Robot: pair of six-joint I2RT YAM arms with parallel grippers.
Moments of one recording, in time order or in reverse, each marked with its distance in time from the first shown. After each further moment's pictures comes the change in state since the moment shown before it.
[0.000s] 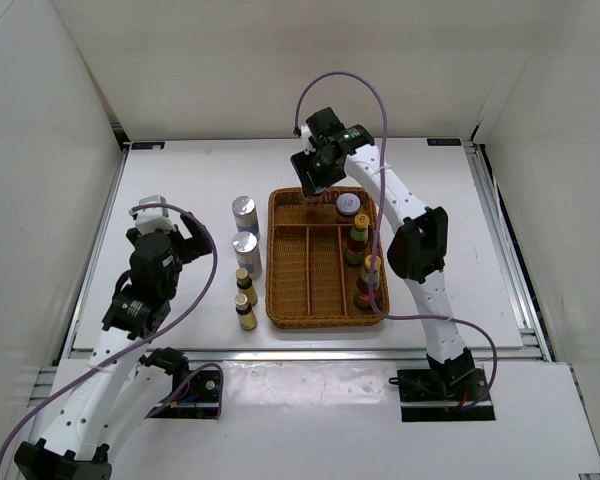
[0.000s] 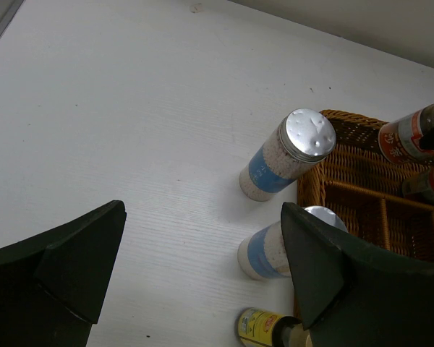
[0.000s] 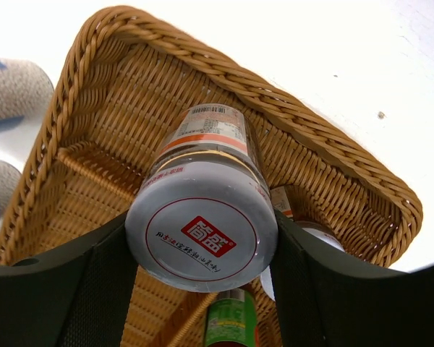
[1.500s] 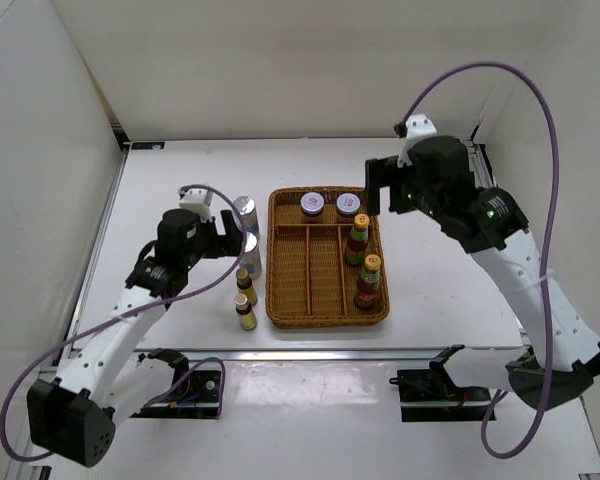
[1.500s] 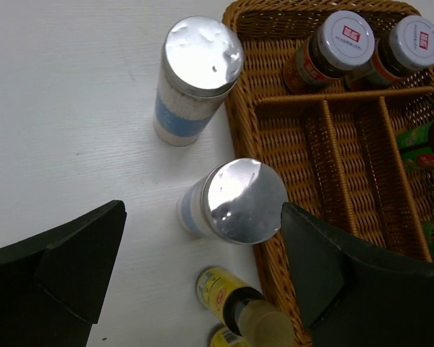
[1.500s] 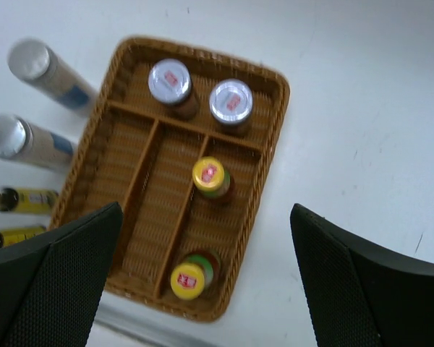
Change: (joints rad) left arm -0.008 0.261 0.038 0.050 0.363 0.056; right arm 0.045 -1.088 -0.774 0.178 0.266 0.175
